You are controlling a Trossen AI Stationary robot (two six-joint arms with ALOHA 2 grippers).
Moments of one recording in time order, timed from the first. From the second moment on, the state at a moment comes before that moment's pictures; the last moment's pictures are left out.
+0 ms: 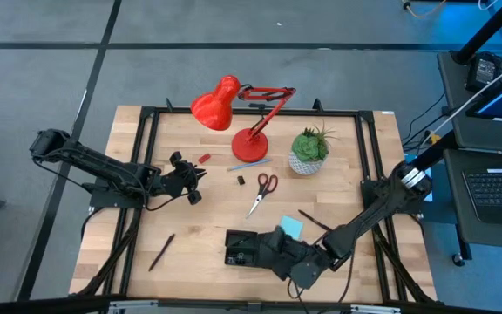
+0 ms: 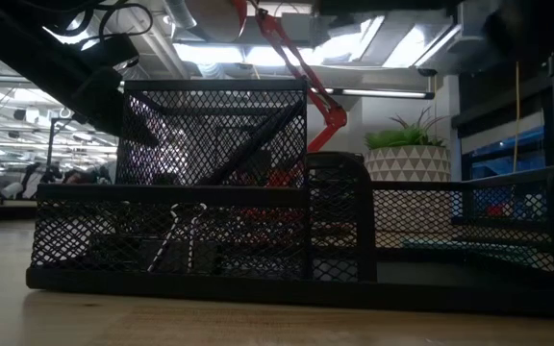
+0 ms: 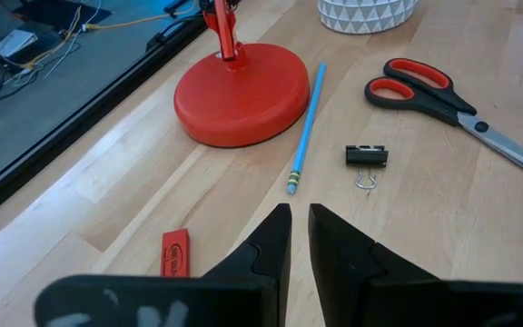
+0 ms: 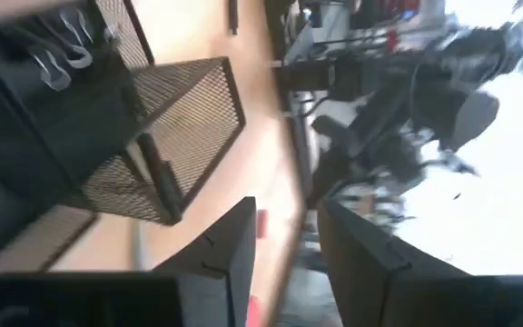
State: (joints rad) left arm -0.22 0.95 0.37 -0.13 -0.71 -0.38; right arm 0.68 1.83 1.23 -0.07 0.91 -0.84
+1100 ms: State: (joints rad) left arm -0.22 0.95 0.37 -0.13 -0.71 -0.38; right arm 0.52 1.29 0.37 0.80 0.52 -0.37
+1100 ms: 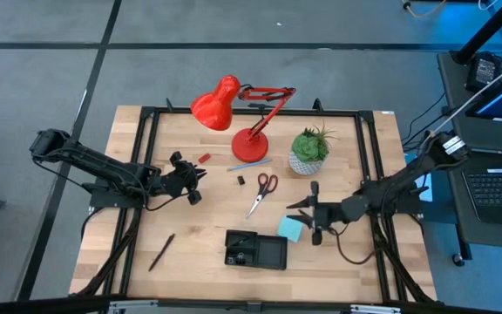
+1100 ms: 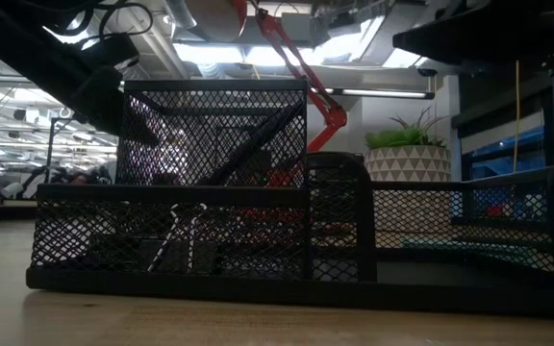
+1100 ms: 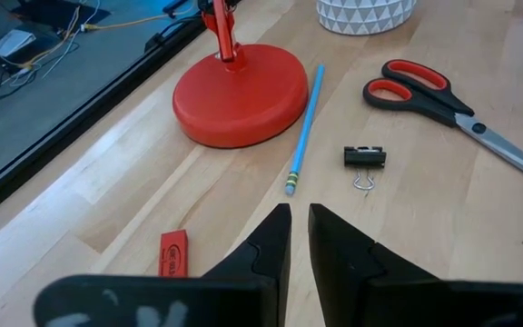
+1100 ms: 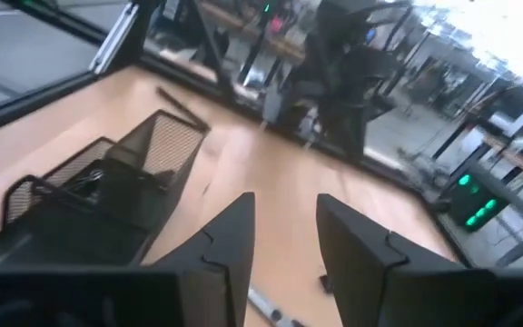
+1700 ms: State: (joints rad) left arm -0.22 0.95 0.37 -0.12 -0.69 -0.38; right arm 0.51 1.29 0.26 0.90 0.52 -0.29
